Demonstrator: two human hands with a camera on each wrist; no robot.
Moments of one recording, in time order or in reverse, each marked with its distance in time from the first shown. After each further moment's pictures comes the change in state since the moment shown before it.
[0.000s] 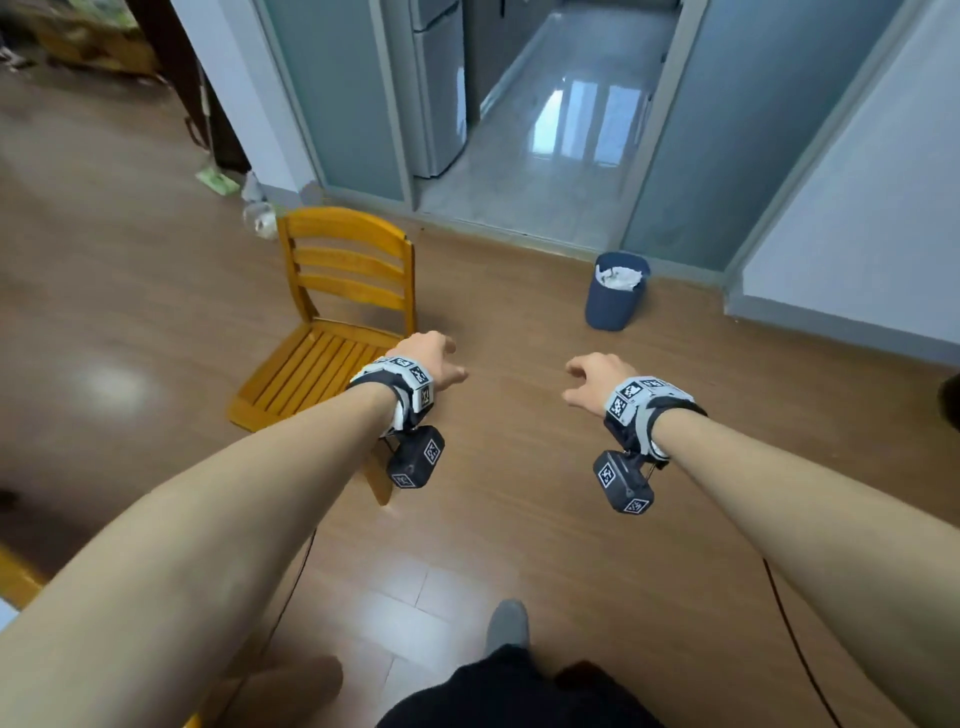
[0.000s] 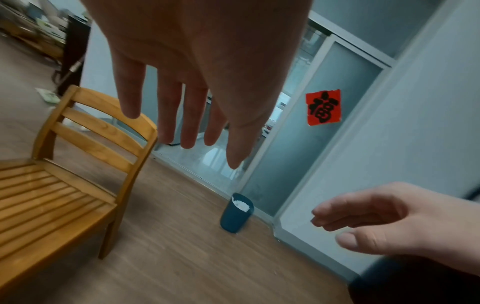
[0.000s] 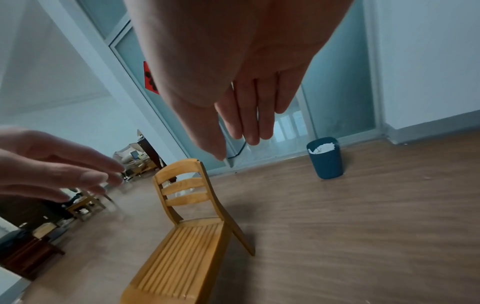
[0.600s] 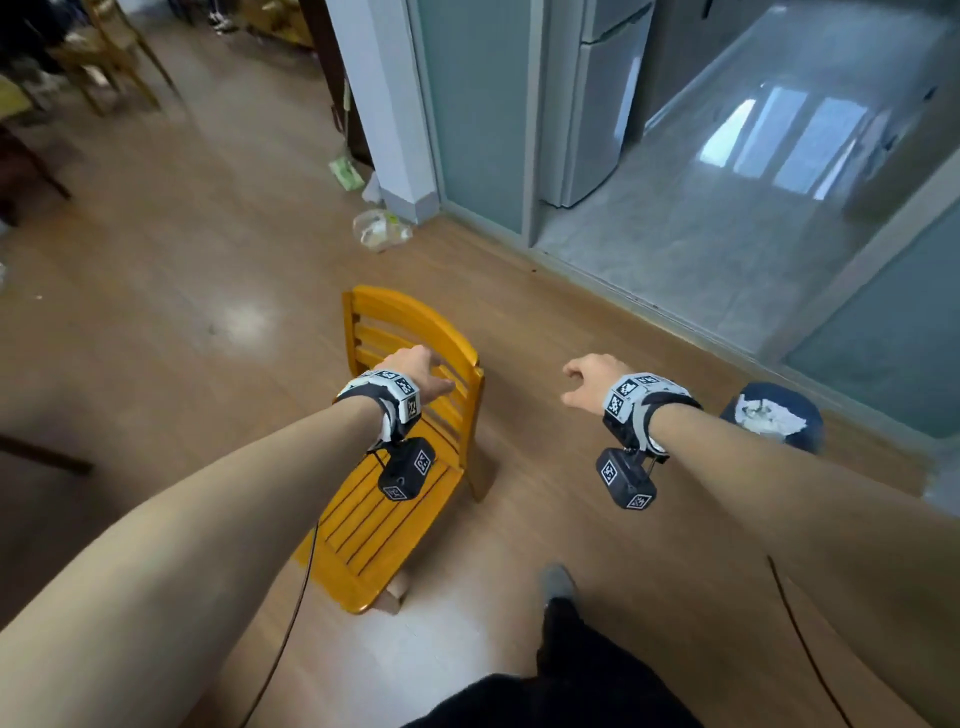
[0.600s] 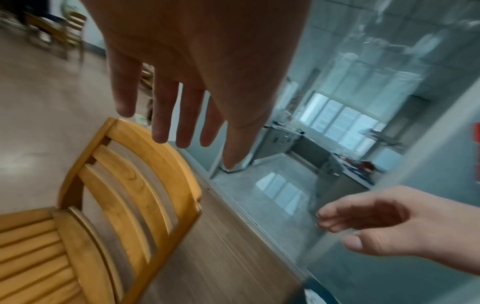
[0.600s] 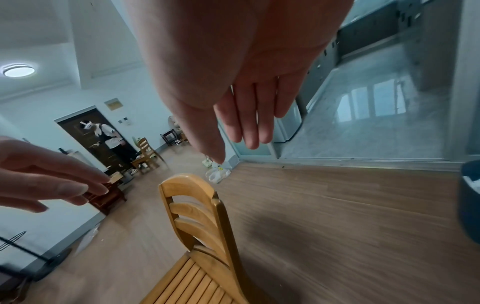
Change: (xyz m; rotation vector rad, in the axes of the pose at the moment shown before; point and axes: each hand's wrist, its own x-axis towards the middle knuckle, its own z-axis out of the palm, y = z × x) left_hand 0.382 -0.108 -0.161 -0.117 0.017 -0.418; right_hand 0.506 -0.140 -0.147 -0.140 -0.158 -0.352
